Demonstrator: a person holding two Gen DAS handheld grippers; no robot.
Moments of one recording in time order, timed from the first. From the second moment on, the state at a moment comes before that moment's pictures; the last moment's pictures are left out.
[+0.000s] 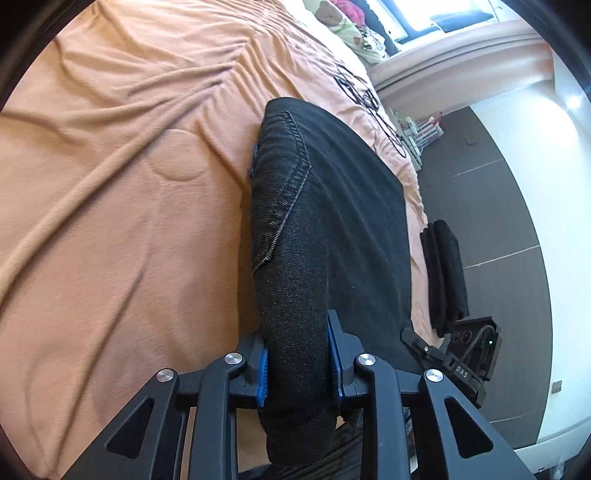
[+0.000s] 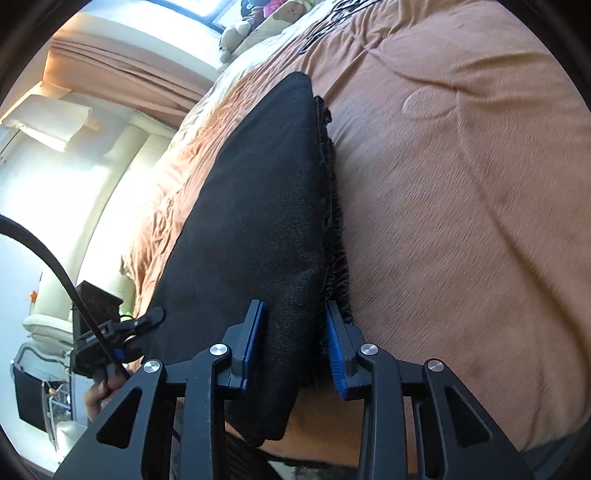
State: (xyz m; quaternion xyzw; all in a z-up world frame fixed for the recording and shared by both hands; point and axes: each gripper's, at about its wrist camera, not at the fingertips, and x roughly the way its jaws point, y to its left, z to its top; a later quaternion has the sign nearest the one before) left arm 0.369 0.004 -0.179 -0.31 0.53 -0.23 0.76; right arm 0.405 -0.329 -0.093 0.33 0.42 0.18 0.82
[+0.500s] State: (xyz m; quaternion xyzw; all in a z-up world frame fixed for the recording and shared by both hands) left arm 0.347 0.041 -0.182 -0.28 0.56 -0.19 0.76; right arm 0.420 -0.303 -0.108 0.34 0.44 0.24 0.79
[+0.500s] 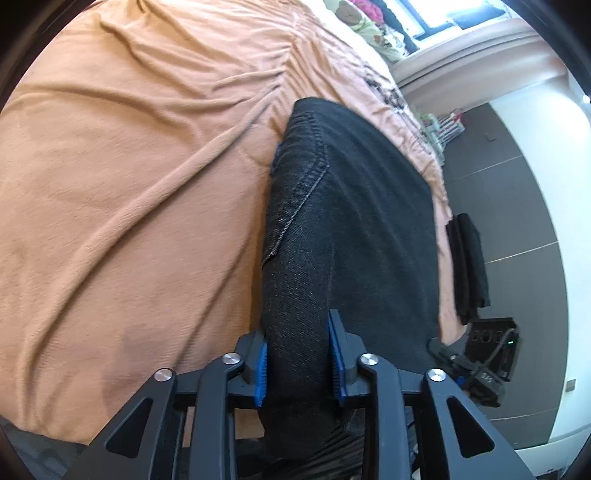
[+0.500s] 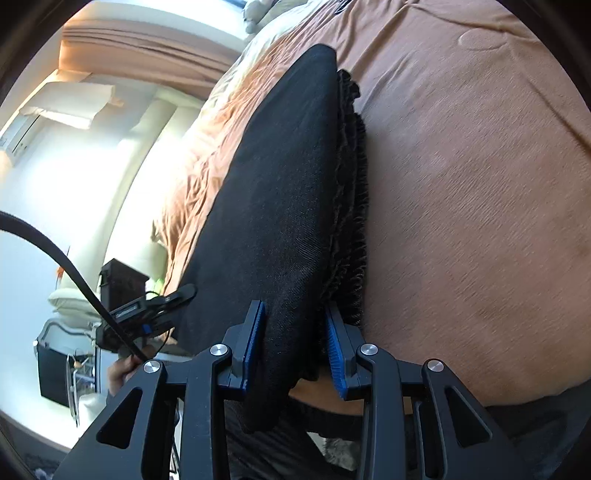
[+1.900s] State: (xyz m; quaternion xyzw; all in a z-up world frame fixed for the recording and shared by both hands) left arm 0.444 0.034 -0.206 -0.32 0.54 -0.20 0.75; right arm 0.563 -0.346 -0.130 0.37 0.49 0.24 0.75
